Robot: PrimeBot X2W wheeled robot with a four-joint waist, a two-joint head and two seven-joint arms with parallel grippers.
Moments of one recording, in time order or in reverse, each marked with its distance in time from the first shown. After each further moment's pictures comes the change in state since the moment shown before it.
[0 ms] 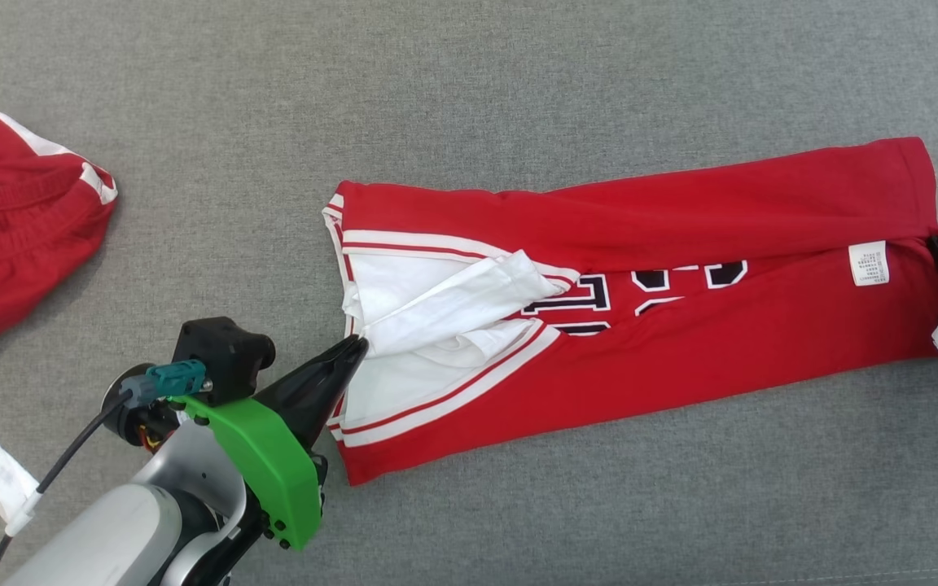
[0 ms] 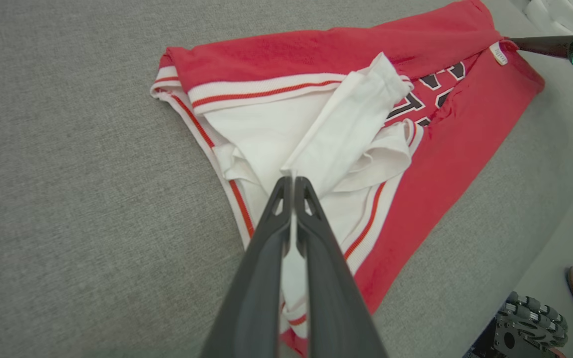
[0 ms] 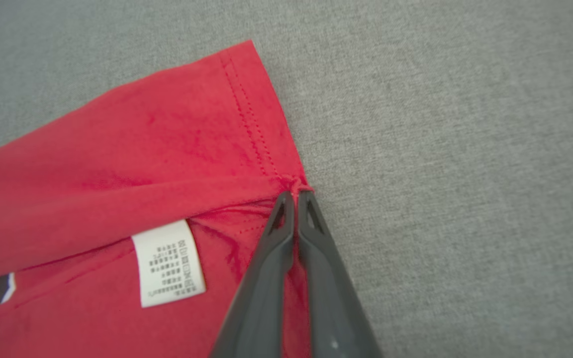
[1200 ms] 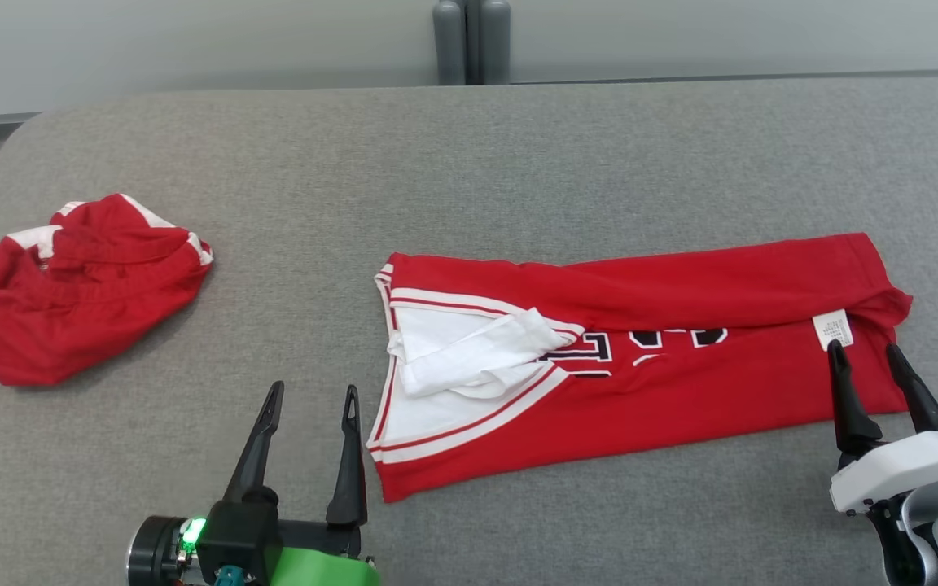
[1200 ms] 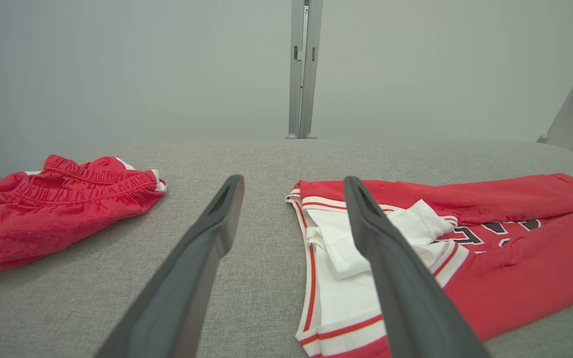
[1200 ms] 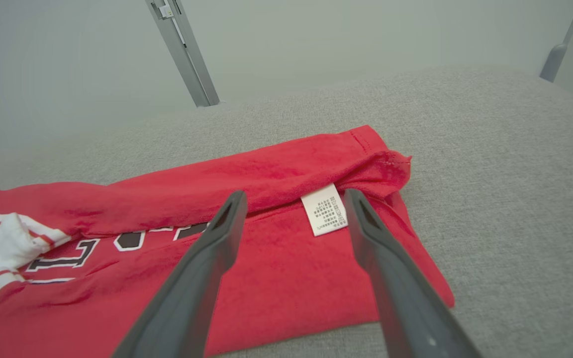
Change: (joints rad) left arm 0.396 -0.425 0.260 0.172 0.523 0.204 -0.534; right arm 0.264 0.125 0.165 0.038 -0.098 0.000 -0.669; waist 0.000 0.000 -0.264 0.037
